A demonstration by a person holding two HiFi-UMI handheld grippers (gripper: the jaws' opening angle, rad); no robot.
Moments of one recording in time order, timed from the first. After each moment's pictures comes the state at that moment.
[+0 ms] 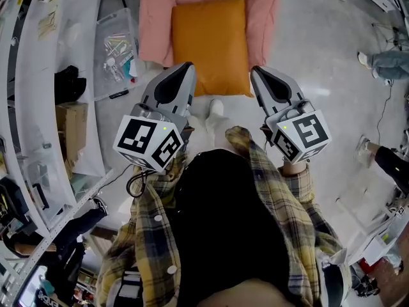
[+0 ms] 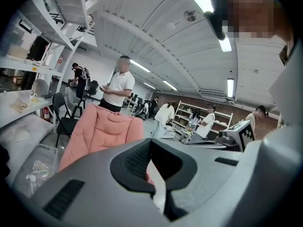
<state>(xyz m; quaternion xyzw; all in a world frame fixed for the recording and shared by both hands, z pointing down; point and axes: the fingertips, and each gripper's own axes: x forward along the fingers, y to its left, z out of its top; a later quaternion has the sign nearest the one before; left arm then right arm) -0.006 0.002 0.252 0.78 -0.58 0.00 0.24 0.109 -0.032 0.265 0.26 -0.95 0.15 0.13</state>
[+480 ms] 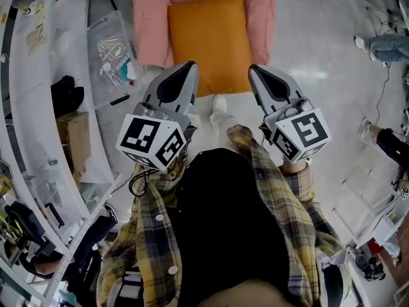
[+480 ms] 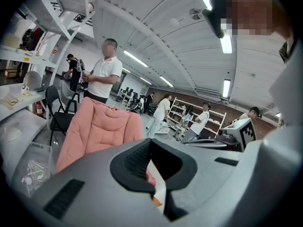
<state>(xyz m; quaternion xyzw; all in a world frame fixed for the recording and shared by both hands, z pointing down) -0.050 -0.018 0.267 0.80 -0.54 0.01 0.26 0.057 -0.038 0.274 0.29 -0.93 0.17 0.15</state>
